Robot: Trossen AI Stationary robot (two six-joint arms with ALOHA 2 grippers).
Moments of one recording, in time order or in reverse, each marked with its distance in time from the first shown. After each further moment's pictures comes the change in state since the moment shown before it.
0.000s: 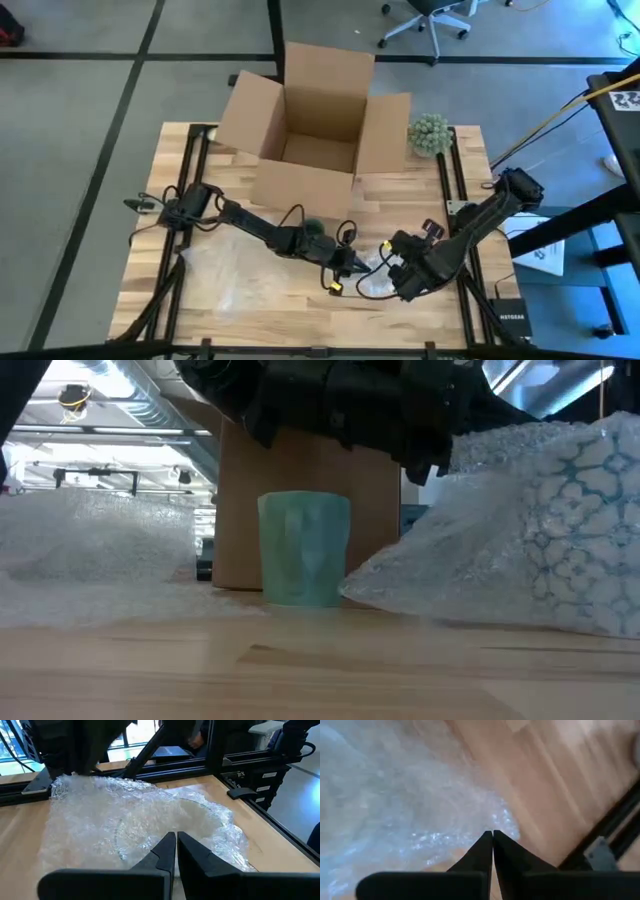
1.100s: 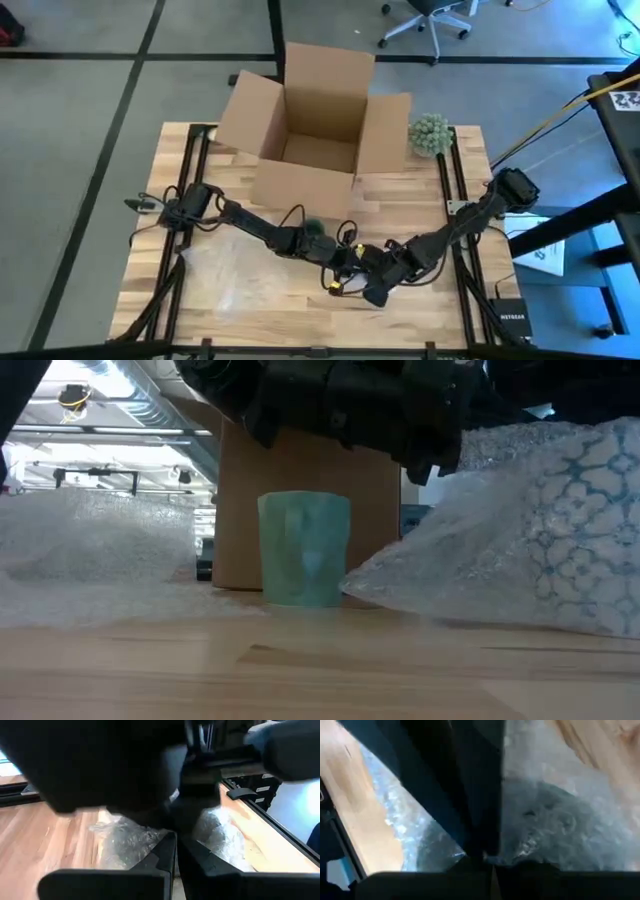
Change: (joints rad) left arm 0.000 0.000 0.001 0.001 0.000 0.001; right arm -0.109 0.015 -0.086 0.648 -0.242 -0.274
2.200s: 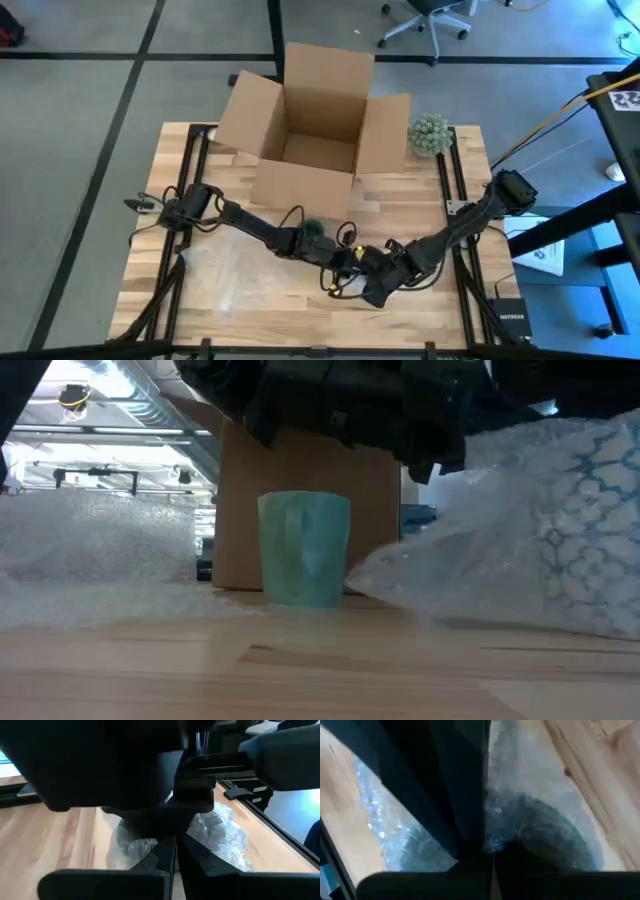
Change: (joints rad) left arm 0.000 0.001 0.000 0.002 -0.001 0.002; right arm 0.016 0.050 -0.009 -0.005 0.051 0.026
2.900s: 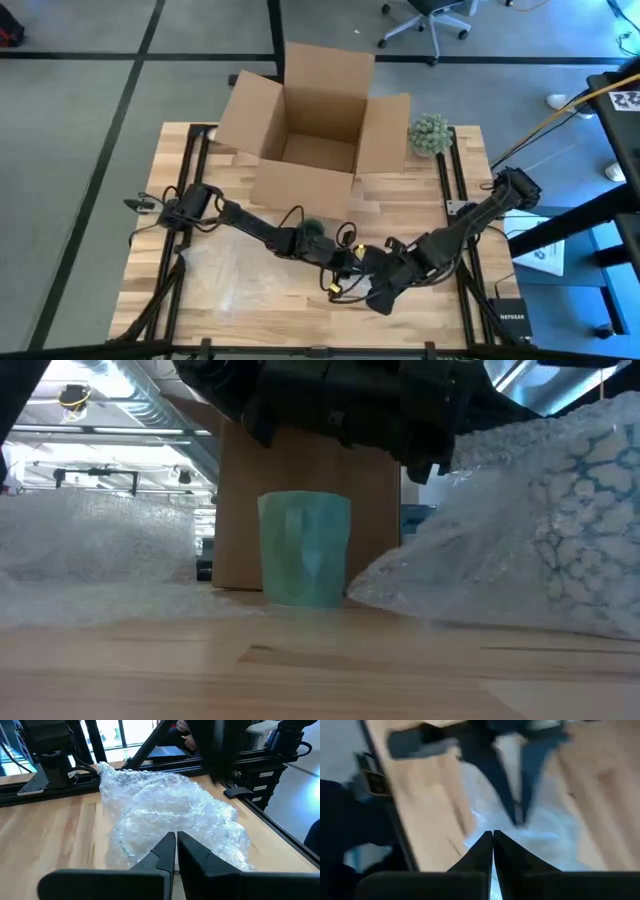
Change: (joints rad) left arm 0.000 -0.001 -0.001 -0.003 0.000 0.000; right arm 0.004 -0.042 0.261 -0.193 -0.024 -0.073
